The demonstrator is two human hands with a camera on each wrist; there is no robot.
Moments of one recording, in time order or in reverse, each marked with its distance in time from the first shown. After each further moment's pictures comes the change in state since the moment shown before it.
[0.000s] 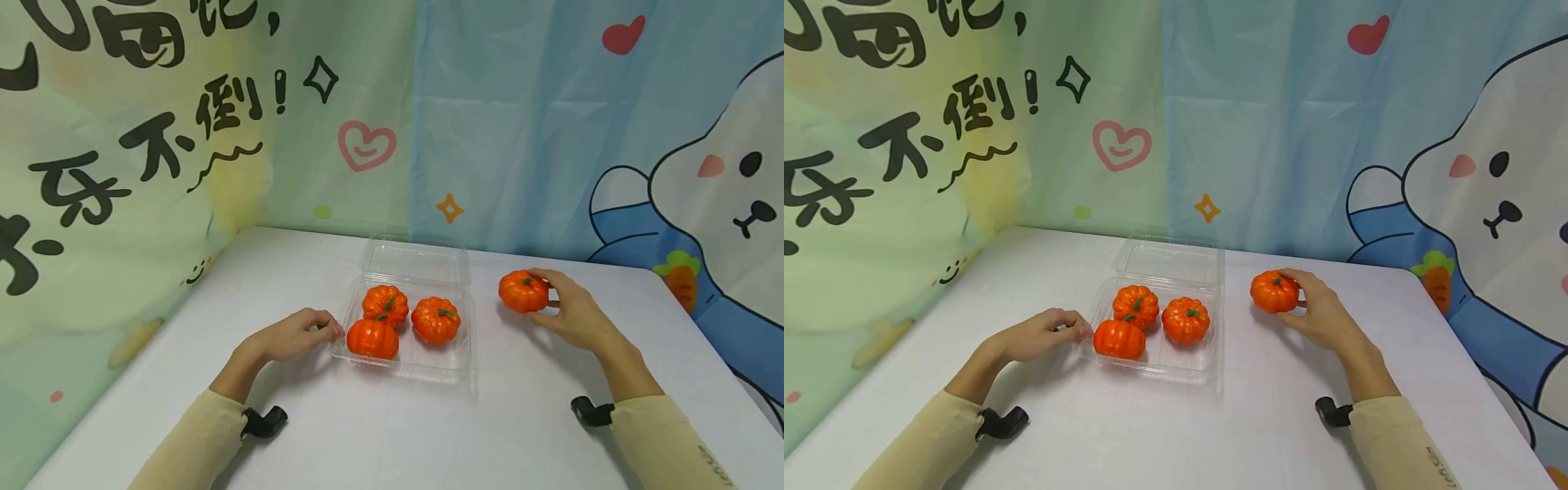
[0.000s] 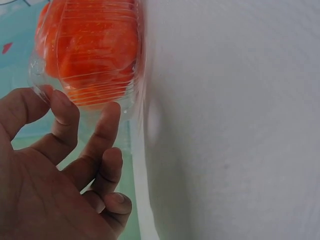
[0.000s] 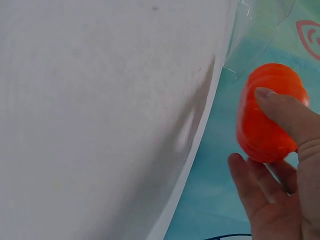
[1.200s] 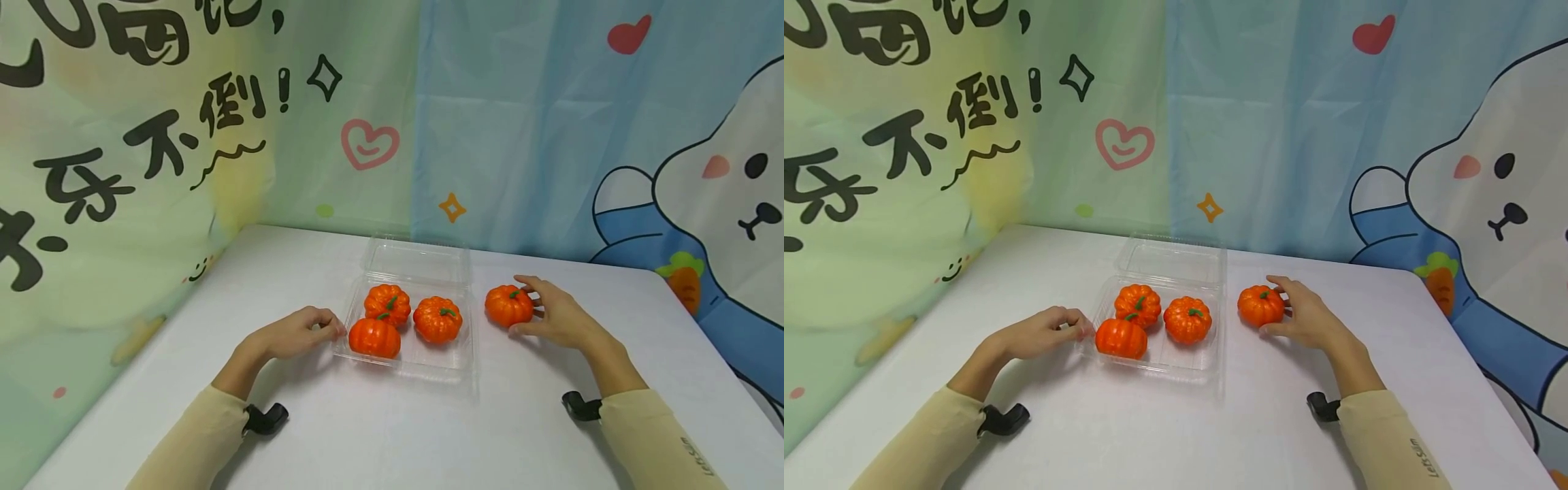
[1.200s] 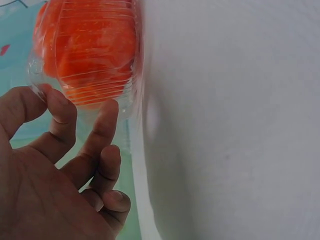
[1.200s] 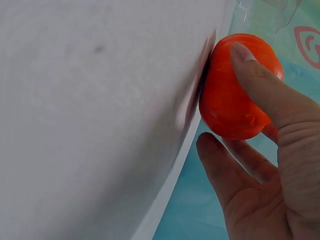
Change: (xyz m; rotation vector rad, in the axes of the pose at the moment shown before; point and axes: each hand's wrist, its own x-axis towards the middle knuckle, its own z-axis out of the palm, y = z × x) left_hand 0.000 0.003 0.000 0.002 0.001 -0.002; right_hand 0.012 -0.007 0.014 0.034 -0.215 0.151
